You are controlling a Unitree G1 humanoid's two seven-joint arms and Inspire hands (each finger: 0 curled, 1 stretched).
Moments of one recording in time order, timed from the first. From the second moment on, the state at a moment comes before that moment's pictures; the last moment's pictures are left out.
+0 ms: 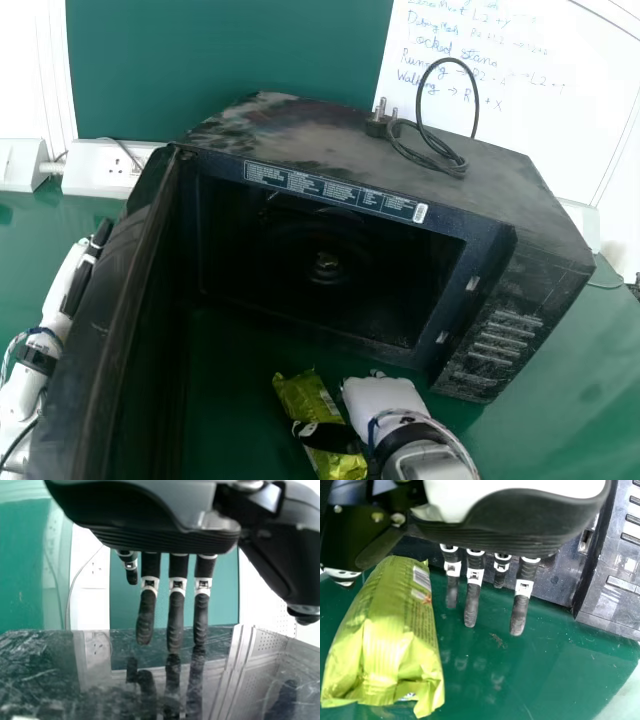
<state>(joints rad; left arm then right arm) -0.26 0.30 0.24 0.09 -0.22 -0.22 -0.28 -0.11 -0.07 0.22 -0.71 -1.71 0.10 1.28</state>
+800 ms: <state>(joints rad) -0.28 0.30 0.24 0.12 -0.21 -0.24 -0.28 -0.03 -0.07 0.48 -0.76 -1.98 -0.06 1.27</state>
